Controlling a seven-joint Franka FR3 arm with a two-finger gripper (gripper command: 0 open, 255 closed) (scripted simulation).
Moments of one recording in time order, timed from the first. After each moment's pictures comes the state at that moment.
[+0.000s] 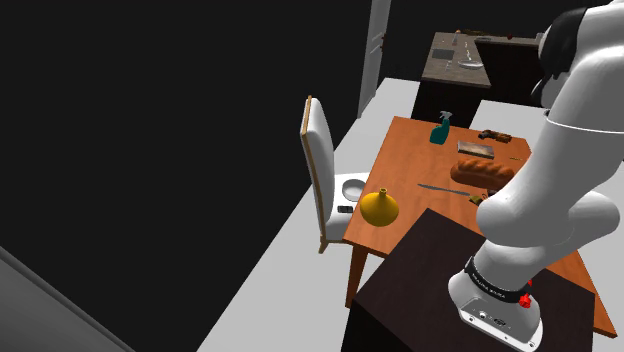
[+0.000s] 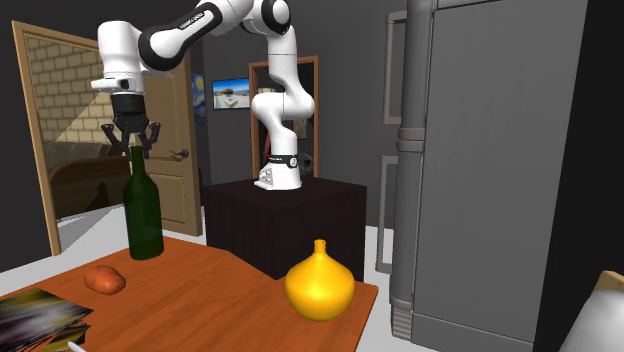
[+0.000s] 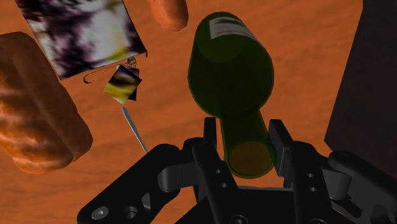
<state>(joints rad) -0.69 0.20 -0.90 -2.17 0.27 2.23 -1.78</state>
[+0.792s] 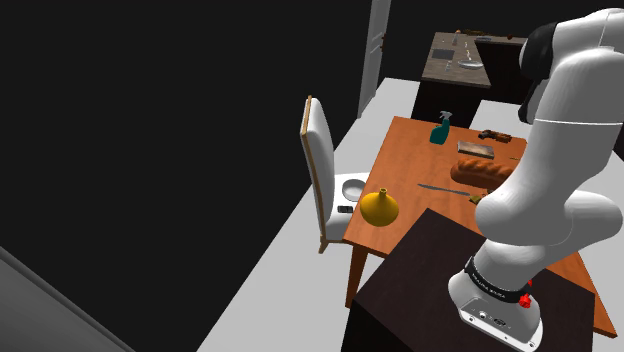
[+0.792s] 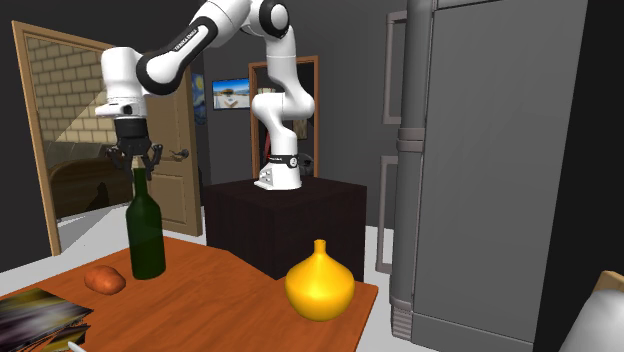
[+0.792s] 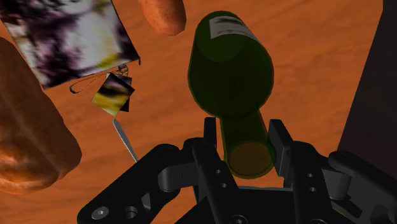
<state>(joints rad) -0.76 0.34 -0.82 -2.20 0.43 2.35 -1.89</state>
